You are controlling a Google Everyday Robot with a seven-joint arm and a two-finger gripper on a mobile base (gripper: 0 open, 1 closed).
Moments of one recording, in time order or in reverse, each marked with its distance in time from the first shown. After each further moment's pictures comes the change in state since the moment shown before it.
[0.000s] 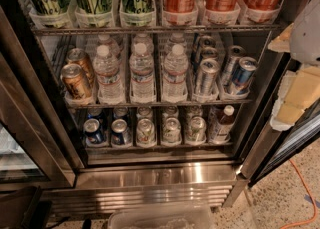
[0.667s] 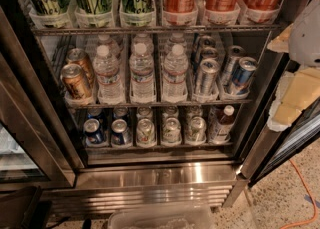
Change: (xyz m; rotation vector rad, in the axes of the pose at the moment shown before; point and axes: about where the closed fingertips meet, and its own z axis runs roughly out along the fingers) arm -0.005 0.001 0.000 0.014 -0.017 0.008
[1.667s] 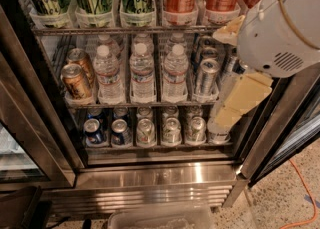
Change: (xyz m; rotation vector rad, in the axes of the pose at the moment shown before) arm -0.106 0.037 -0.010 0.056 -0.290 -0.113
